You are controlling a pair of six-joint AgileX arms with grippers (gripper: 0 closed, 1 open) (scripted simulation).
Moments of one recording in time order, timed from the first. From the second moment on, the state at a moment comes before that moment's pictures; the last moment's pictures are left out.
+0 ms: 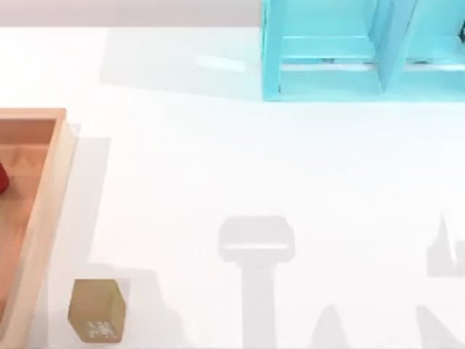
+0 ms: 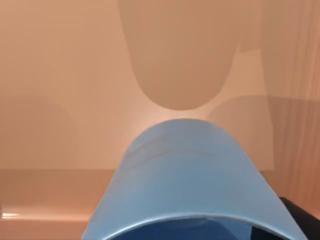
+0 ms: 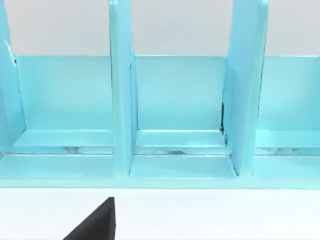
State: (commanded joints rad) left arm 0.28 1.42 0.90 -1.03 -0.02 0.30; right arm 0.00 0.00 0.00 0.00 0.00 0.00
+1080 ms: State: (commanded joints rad) left arm 0.30 1.46 0.81 -0.90 -0.02 0.32; right arm 0.00 0.00 0.00 0.00 0.00 0.00
